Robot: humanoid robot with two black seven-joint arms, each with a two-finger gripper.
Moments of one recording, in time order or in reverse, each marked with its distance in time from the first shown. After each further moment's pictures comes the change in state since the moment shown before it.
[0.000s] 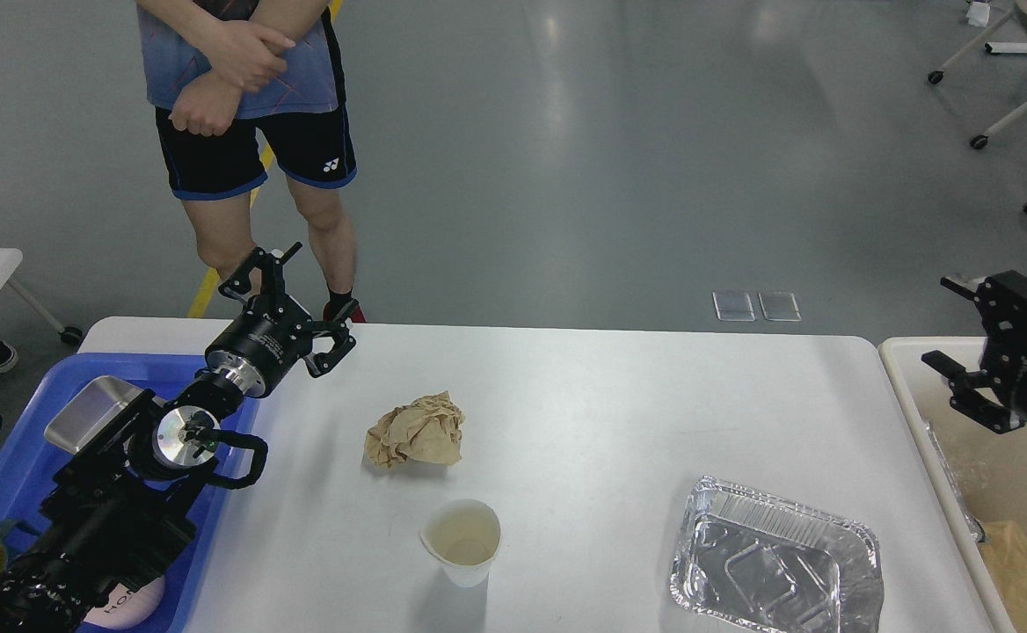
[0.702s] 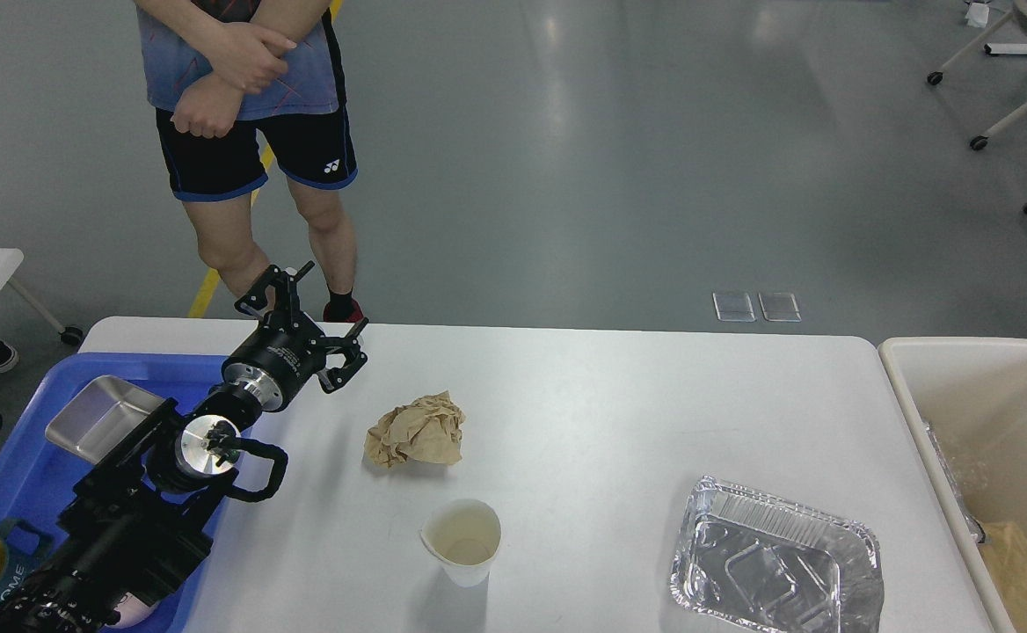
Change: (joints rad) left arm 0.036 -0.022 0.011 -0.077 -0.001 0.134 0.002; right arm -0.116 -0.582 -0.113 0.422 -0.046 0.085 -0.073
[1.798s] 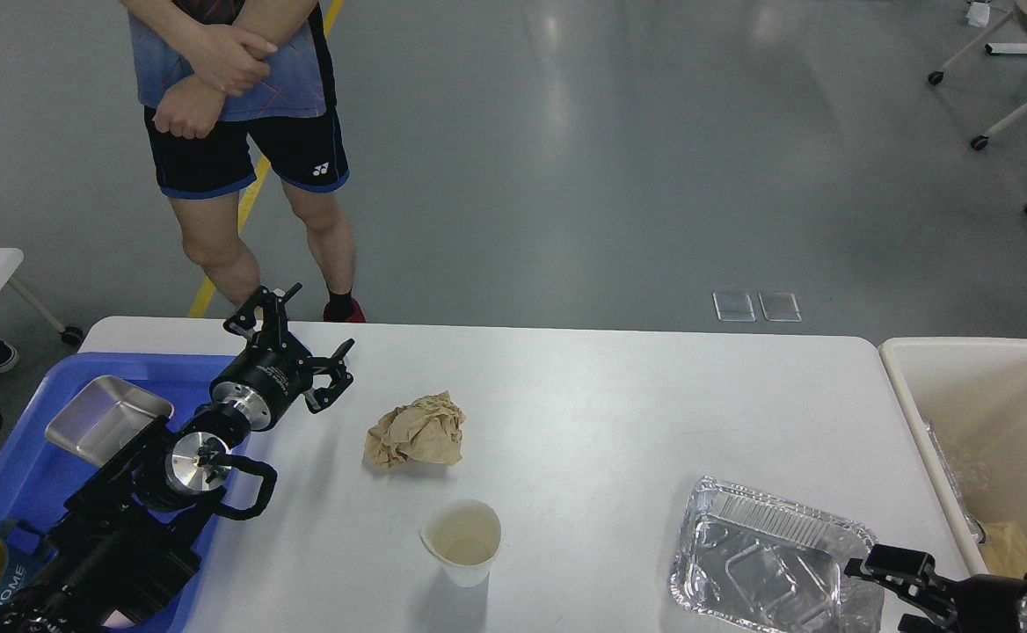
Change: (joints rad) left arm 0.032 0.015 0.000 0.014 0.014 0.012 0.000; right arm -0.070 0.850 -0.012 -0.531 -0.575 -0.007 0.015
